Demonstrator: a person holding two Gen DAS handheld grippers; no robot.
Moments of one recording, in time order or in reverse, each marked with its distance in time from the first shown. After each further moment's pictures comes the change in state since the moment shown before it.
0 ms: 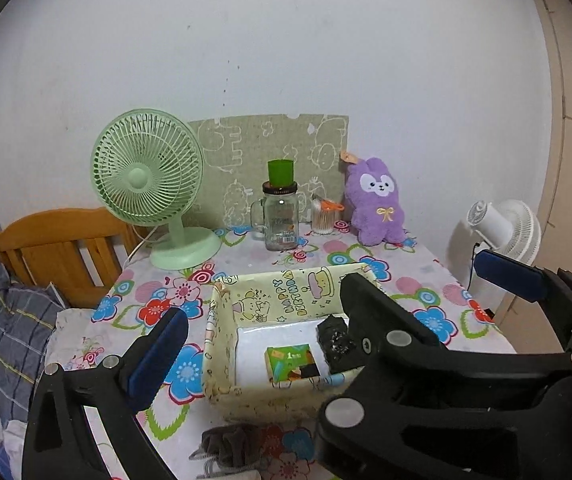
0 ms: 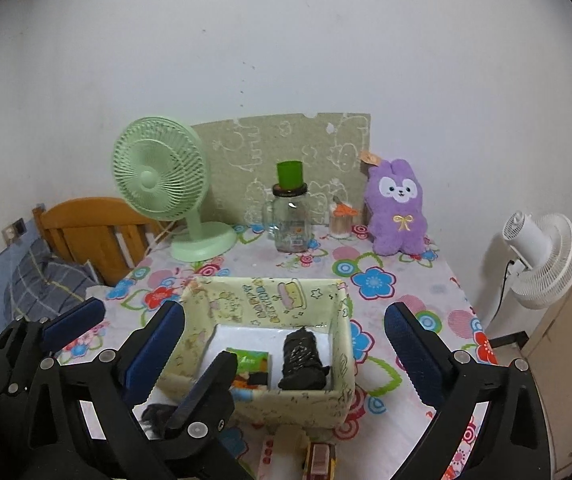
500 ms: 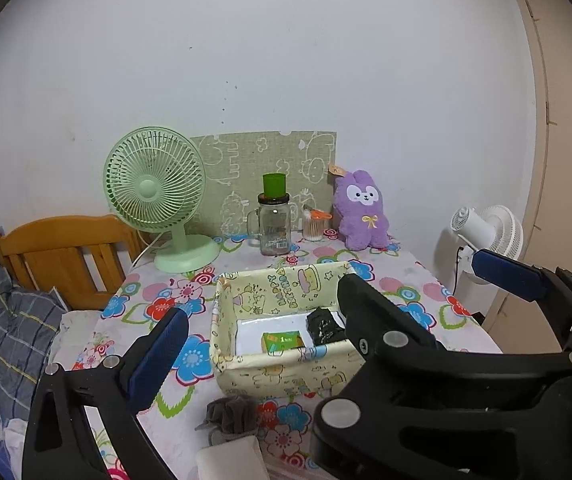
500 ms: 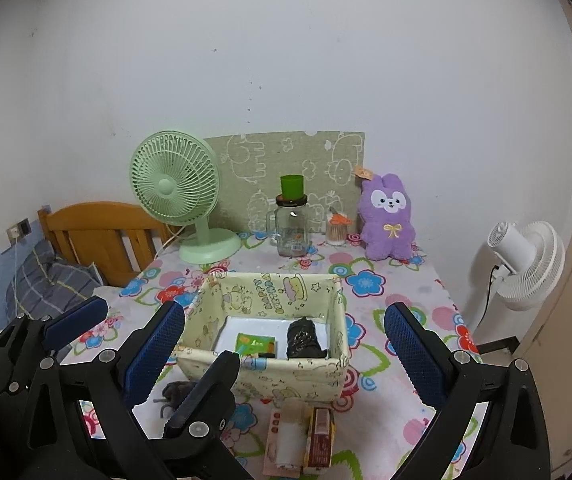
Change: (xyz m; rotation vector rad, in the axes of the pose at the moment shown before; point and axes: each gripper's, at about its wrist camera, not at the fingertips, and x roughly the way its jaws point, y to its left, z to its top) left arm -0.049 -0.005 -0.015 0.009 -0.043 -0.023; right arm -0.056 0.014 -0.013 -0.010 -0.043 -0.023
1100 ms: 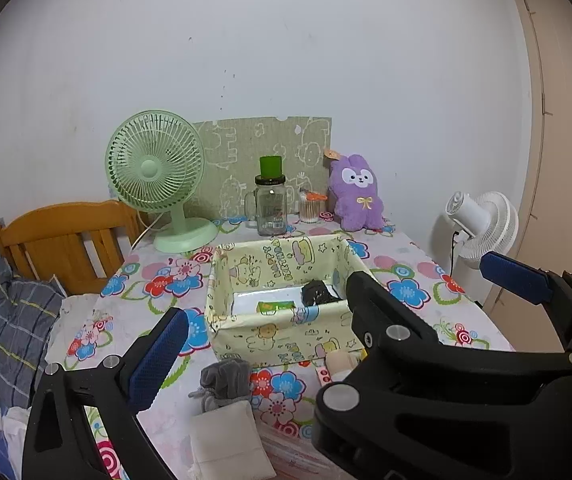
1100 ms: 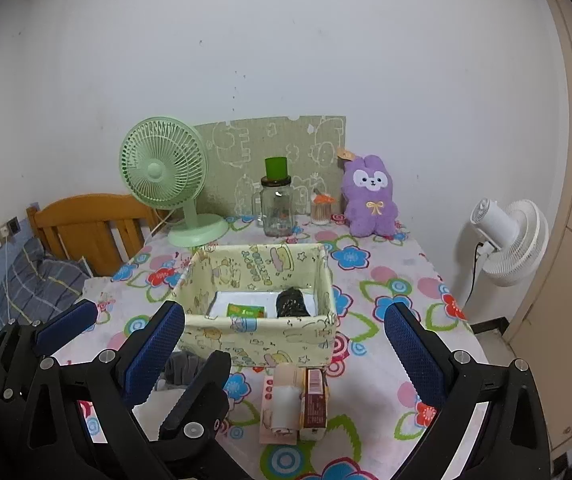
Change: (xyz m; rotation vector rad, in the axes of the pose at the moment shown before) left arm -0.013 -0.005 -0.031 0.001 0.026 -0.003; right arm -0.017 0.000 -0.032 0.031 0.029 -0.056
